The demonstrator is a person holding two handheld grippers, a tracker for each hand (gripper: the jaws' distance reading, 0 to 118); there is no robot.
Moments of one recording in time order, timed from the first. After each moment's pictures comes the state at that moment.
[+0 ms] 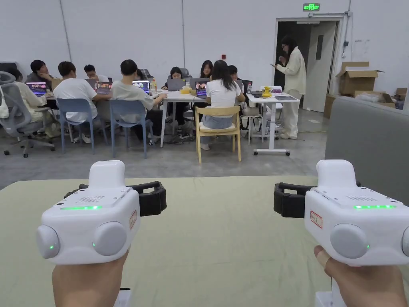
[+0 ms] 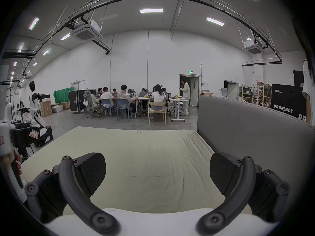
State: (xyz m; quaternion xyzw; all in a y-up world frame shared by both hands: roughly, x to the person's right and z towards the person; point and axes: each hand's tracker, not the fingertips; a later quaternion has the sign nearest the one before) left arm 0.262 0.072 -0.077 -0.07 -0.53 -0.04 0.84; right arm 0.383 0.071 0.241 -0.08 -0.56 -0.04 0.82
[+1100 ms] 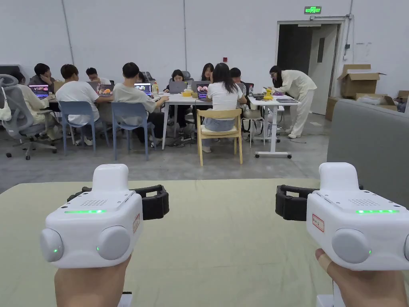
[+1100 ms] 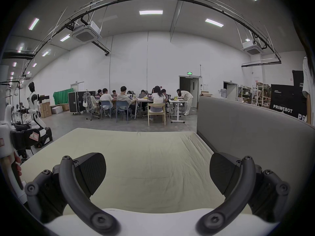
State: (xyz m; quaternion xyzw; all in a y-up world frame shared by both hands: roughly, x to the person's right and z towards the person) left arm 0.264 0.072 -0.074 -0.07 -0.53 -0.05 0.84; right arm 0.384 0.072 0.240 -0.07 -0.57 -0.04 0.82
